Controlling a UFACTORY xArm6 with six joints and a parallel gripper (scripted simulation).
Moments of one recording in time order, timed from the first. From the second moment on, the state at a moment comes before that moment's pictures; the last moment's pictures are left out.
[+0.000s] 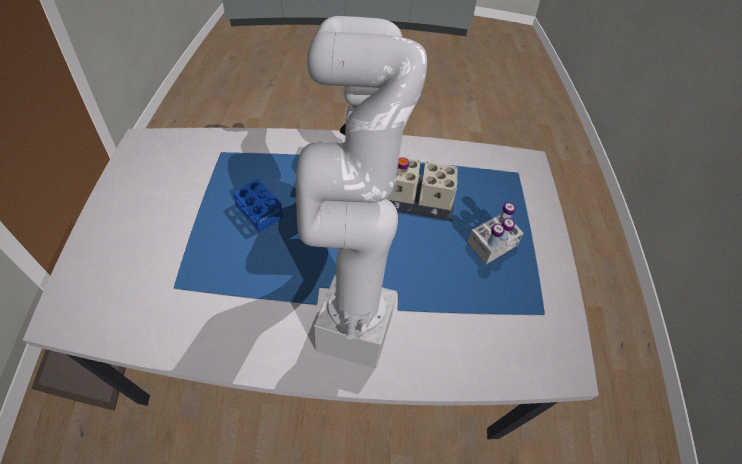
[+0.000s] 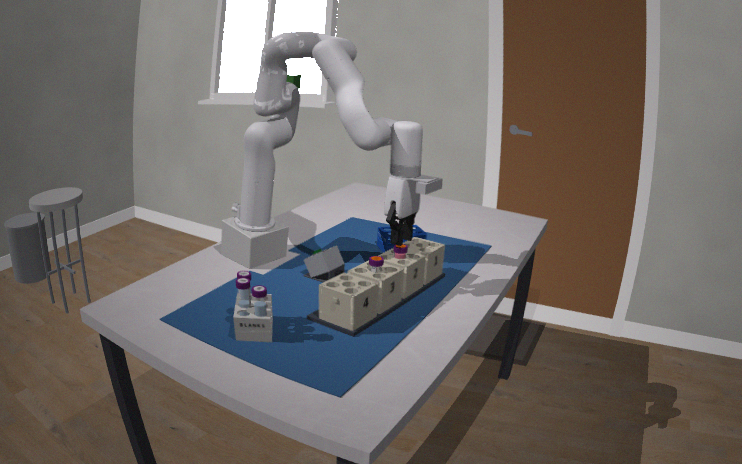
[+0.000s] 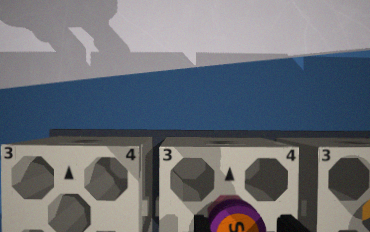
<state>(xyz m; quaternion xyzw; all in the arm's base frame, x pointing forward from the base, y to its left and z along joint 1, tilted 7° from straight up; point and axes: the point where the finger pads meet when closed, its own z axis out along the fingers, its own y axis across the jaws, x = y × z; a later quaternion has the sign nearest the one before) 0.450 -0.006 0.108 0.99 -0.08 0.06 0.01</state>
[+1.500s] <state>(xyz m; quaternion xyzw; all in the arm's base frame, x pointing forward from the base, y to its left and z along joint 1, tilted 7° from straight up) 0.440 -0.004 0.187 0.99 -0.08 0.06 0.01</state>
